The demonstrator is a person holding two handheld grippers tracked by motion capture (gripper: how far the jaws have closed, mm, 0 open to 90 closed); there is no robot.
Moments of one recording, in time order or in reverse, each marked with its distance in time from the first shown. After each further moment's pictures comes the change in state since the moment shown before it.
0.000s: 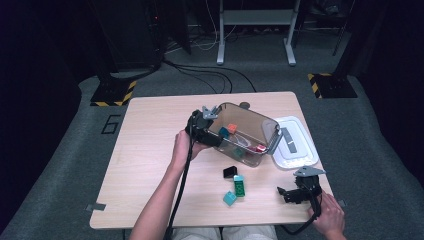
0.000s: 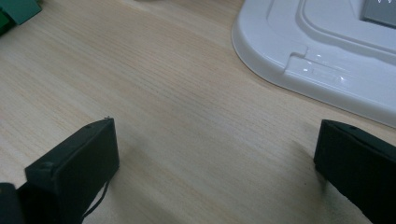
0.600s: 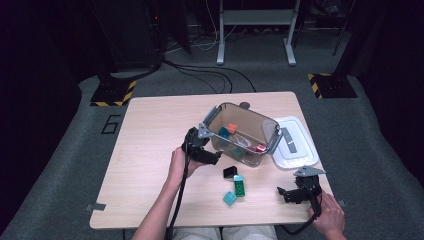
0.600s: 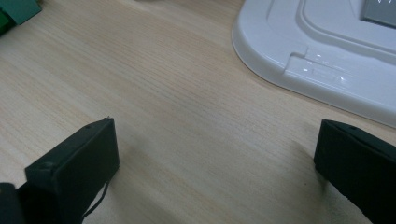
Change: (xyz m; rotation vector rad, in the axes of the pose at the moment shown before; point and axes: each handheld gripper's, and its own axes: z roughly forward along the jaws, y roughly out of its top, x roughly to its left) left arm -0.025 -0.045 -0.005 0.010 -0.045 -0.002; right arm 0.000 0.000 0.000 0.000 0.000 0.000
